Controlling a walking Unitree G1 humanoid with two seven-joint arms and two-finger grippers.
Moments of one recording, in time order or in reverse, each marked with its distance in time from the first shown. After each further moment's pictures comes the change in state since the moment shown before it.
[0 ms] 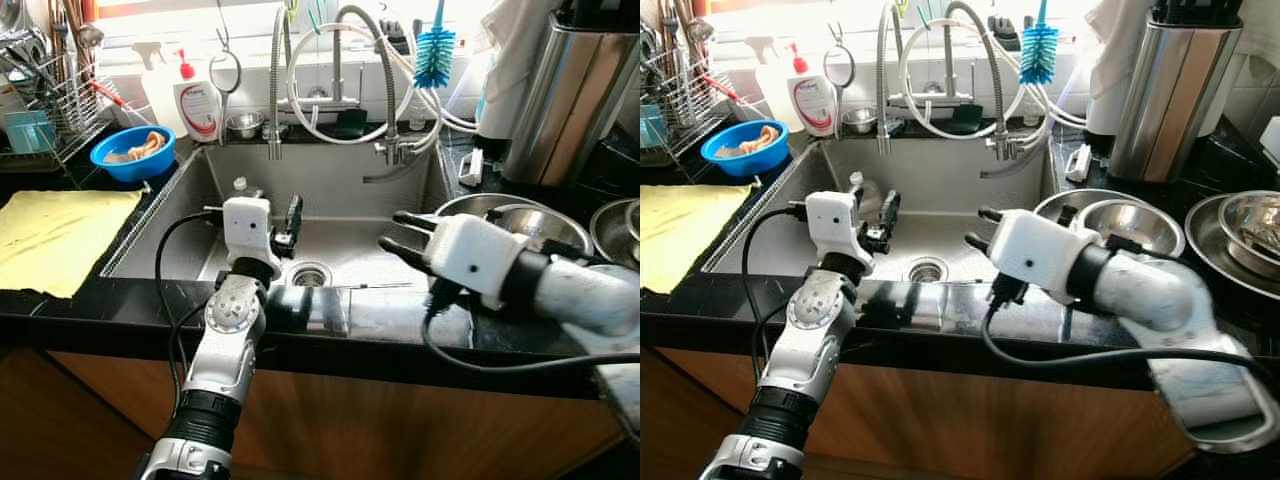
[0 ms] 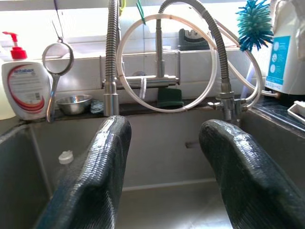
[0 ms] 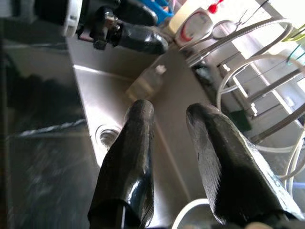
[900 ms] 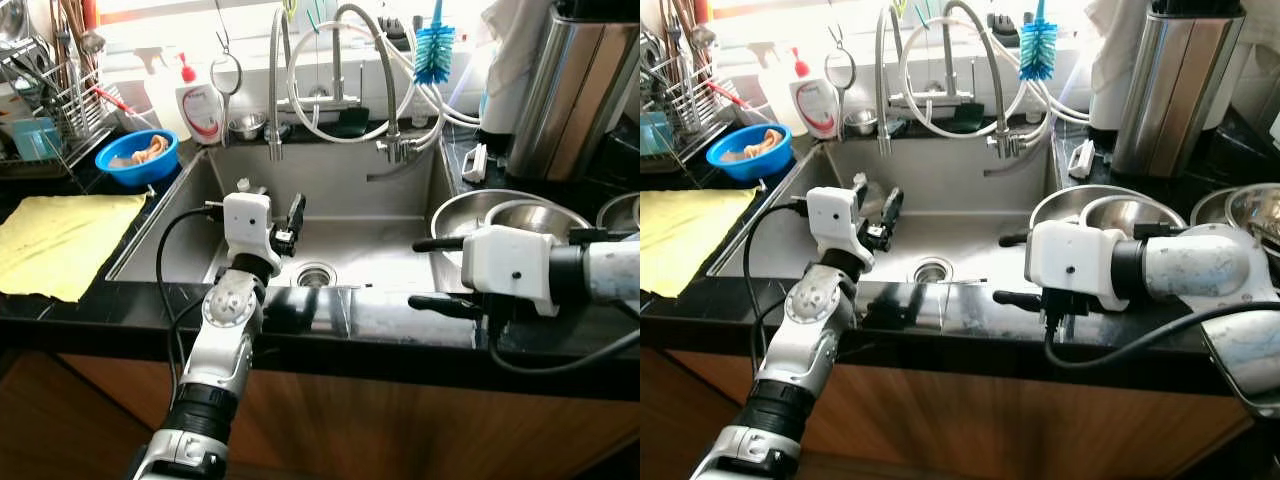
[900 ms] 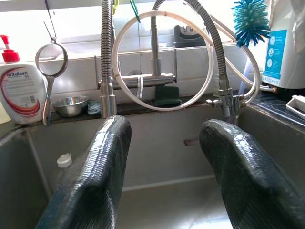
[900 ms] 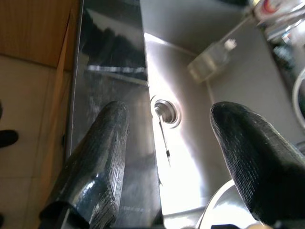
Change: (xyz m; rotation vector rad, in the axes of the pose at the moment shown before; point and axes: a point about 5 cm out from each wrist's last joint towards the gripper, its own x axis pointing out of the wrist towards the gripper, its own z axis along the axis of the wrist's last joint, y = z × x) left arm 0.005 0.002 0.002 -0.010 -0.003 -0.048; right arm -0.011 -0.010 -0.023 -0.005 0.122 0.325
